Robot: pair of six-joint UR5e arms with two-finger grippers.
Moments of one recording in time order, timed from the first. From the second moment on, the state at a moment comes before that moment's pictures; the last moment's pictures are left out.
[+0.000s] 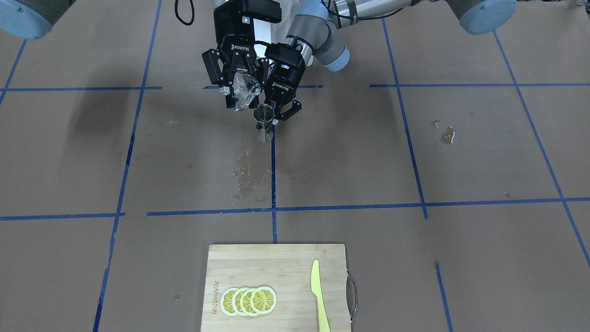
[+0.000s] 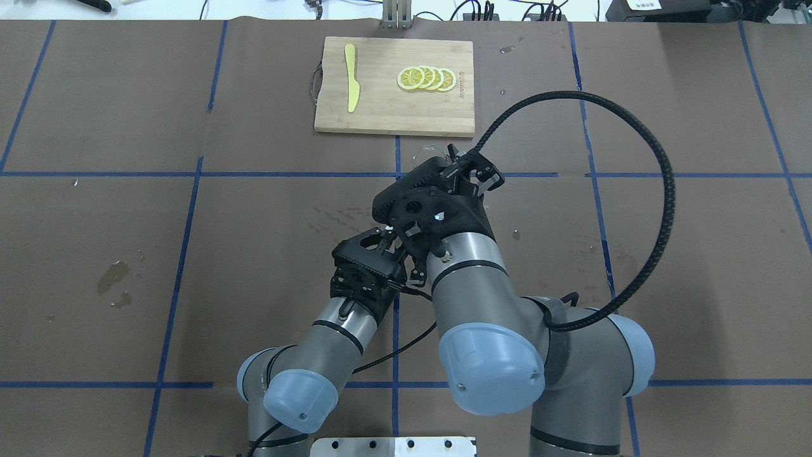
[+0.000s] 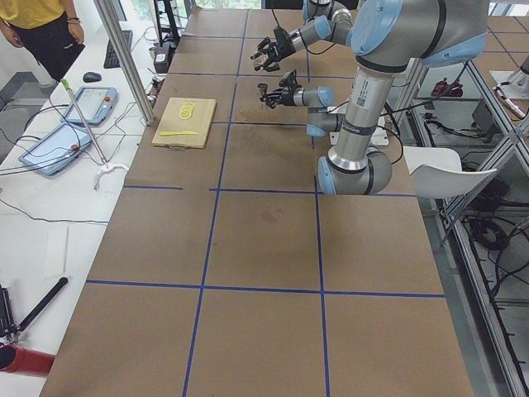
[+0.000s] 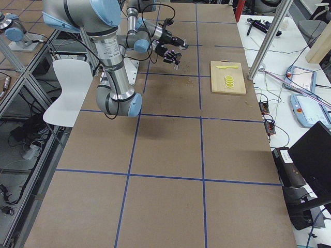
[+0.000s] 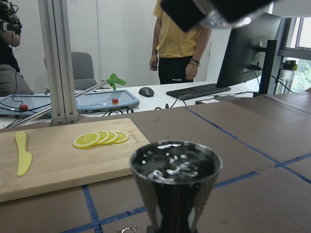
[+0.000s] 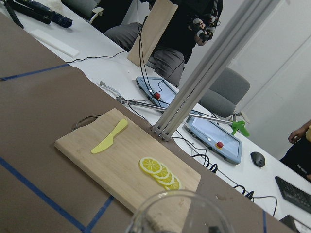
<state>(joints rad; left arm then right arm) -0.16 -2.20 -1.44 -2.73 -0.71 -0.67 0.24 -1.04 2.02 -1.43 0.71 0.64</state>
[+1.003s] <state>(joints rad) -0.17 -1.74 -1.68 -3.00 -0.55 -0.68 0.38 -1.45 2.09 -1.19 0.92 0.90</state>
